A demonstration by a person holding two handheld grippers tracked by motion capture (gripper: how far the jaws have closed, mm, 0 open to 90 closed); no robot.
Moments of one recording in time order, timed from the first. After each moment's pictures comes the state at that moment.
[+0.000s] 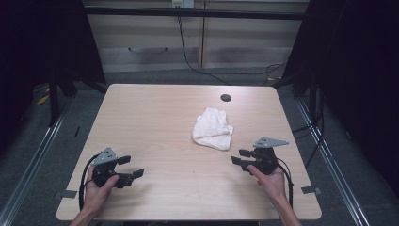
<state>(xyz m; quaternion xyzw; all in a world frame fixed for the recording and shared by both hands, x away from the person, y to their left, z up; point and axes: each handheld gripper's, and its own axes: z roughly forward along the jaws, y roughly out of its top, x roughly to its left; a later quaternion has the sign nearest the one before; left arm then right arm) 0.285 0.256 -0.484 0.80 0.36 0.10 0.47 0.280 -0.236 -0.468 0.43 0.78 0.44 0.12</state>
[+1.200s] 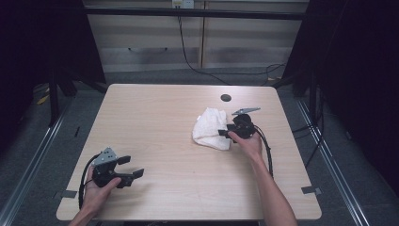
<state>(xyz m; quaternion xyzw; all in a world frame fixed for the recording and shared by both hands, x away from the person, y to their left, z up) 0.286 0.256 -0.485 0.80 0.35 0.10 0.47 0.413 -0.210 -0.488 0.46 0.79 0.39 0.11</state>
